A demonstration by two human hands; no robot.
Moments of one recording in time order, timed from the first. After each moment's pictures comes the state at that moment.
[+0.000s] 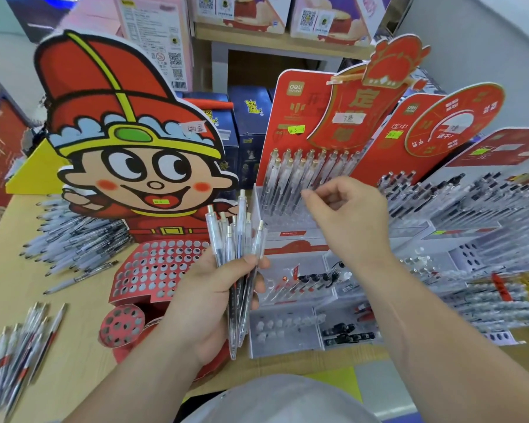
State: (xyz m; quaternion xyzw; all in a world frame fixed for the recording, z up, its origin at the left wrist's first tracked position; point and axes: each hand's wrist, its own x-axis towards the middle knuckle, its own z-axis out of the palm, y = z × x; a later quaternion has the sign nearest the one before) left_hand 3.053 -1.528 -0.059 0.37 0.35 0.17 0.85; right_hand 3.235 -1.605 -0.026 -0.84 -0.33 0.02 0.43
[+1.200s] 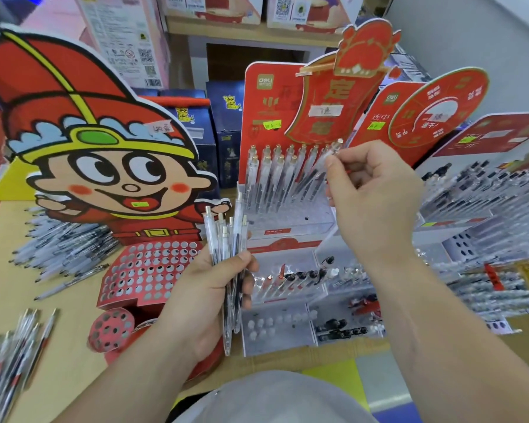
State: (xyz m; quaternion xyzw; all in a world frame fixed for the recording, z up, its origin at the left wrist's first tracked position) left_hand 3.070 -1.534 -0.064 0.40 0.36 0.14 0.83; right_hand 3.255 -1.618 -0.007 -0.78 -0.34 -0.11 0.51
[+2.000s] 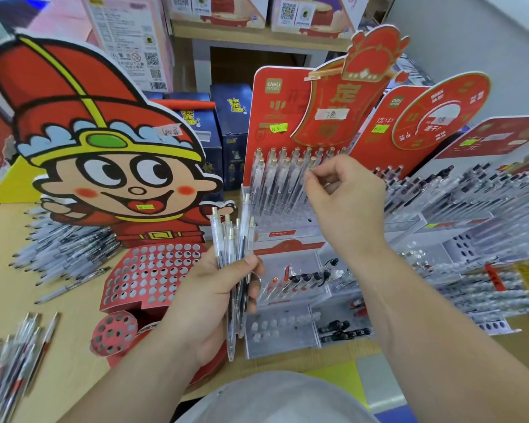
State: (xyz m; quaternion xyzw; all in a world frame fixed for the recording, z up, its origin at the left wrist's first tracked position) left_hand 3.066 -1.532 -0.062 0.41 0.34 0.14 0.84; right_hand 3.256 -1.598 -0.030 -0.83 -0.34 -0.06 0.44
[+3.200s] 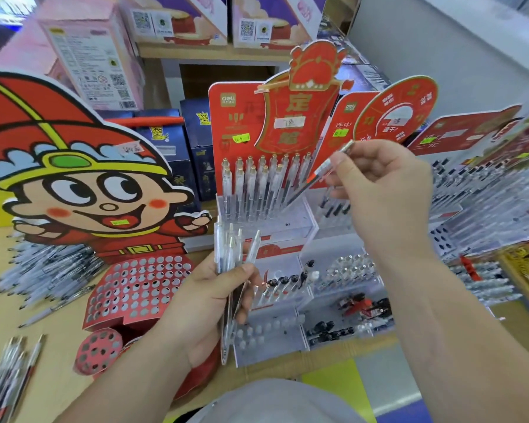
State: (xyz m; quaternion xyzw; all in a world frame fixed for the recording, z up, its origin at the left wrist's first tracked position) left_hand 3.085 -1.545 -0.060 0.46 0.31 0.10 0.83; right_hand 3.271 -1.648 0.019 -0.76 -0.25 -0.01 0.60
